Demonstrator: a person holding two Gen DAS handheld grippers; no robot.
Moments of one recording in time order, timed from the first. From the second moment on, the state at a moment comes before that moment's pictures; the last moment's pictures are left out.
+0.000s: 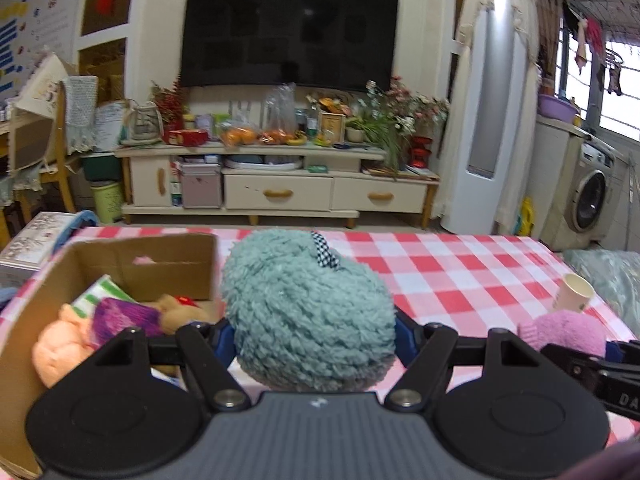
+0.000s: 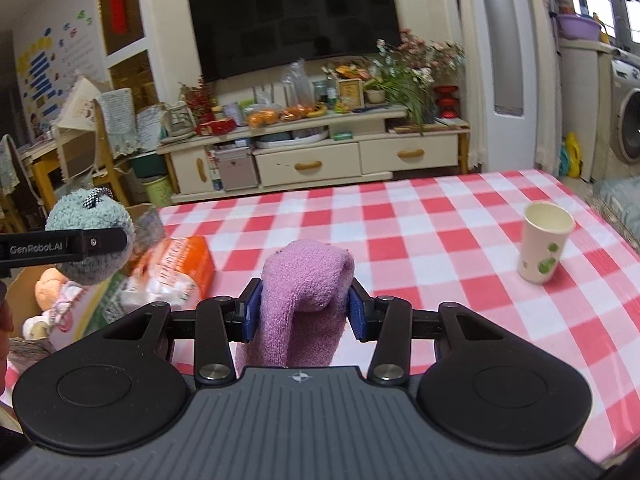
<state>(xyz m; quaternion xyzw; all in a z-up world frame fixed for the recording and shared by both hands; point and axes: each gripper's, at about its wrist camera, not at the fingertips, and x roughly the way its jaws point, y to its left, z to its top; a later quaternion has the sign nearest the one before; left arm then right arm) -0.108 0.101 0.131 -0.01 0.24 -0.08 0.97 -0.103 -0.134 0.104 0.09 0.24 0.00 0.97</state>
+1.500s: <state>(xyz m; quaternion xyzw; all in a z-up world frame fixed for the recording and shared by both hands) -0.032 0.230 0.125 -0.02 0.28 0.09 0.96 -0.004 0.083 0.115 0.08 0.28 0.22 0.93</state>
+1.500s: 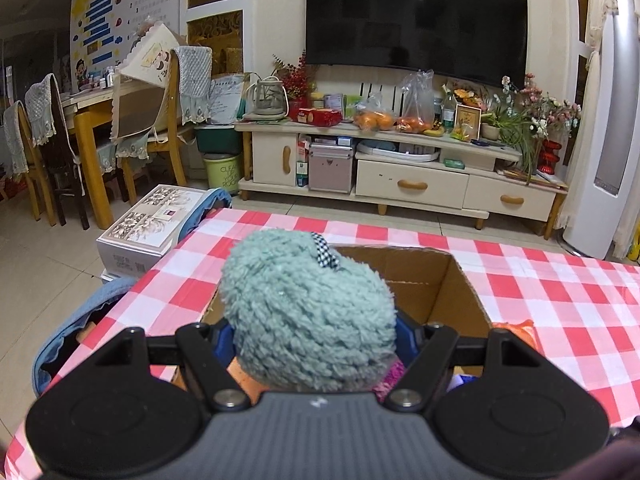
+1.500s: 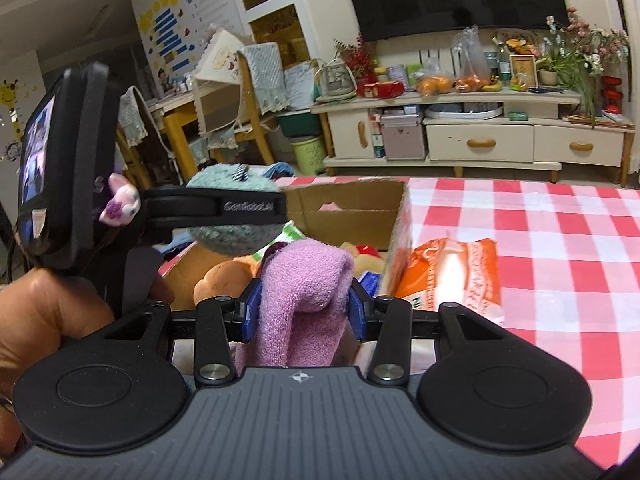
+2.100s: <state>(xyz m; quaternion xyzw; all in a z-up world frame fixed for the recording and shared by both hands) -0.029 0.232 0.127 0.00 0.28 0.10 0.95 -0.010 0.097 0.108 0.05 0.28 0.23 0.93</state>
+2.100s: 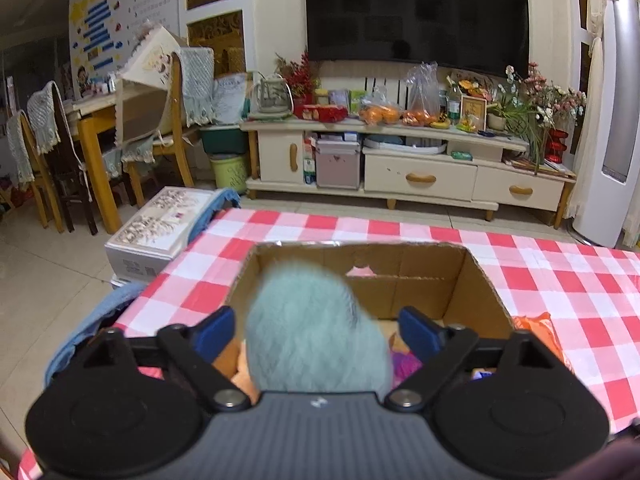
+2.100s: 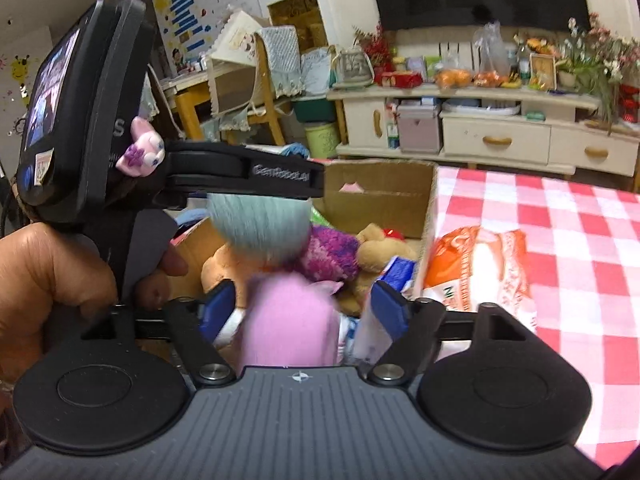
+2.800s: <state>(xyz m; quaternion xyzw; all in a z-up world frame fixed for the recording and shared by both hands) -0.070 0.207 0.137 0.02 0.25 0.08 0.96 -0.043 0.035 0.133 0.07 0.24 0.12 0.96</state>
